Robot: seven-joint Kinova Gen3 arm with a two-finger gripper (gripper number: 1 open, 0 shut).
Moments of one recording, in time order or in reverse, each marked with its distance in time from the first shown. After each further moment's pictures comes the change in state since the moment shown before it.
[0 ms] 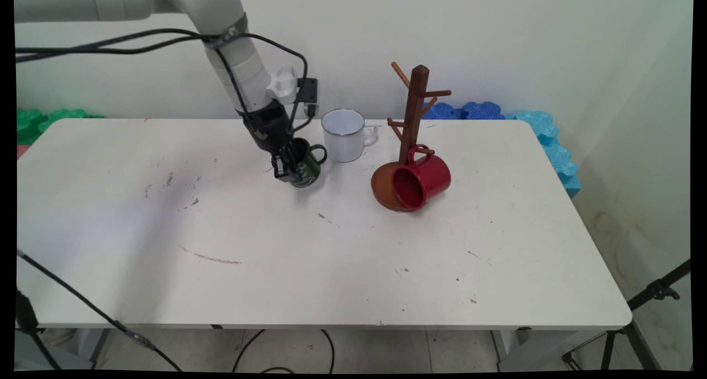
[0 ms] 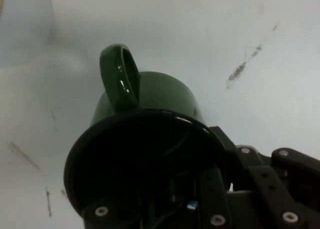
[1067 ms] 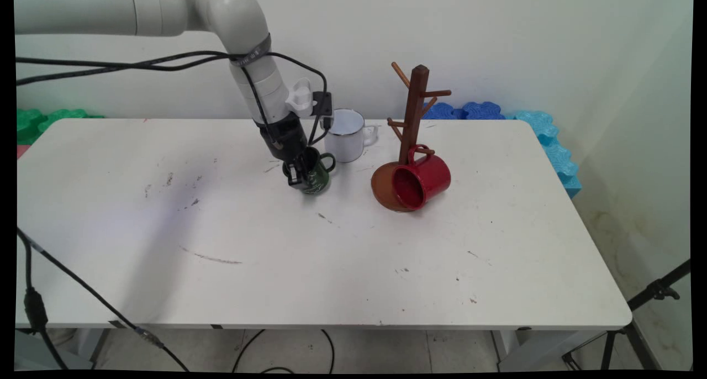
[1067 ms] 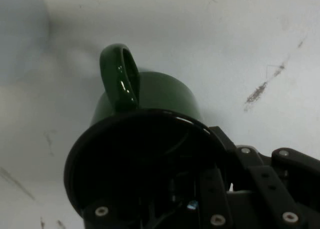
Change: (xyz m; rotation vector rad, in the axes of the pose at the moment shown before) arm 0.015 -0.009 0.036 -0.007 -0.018 -0.012
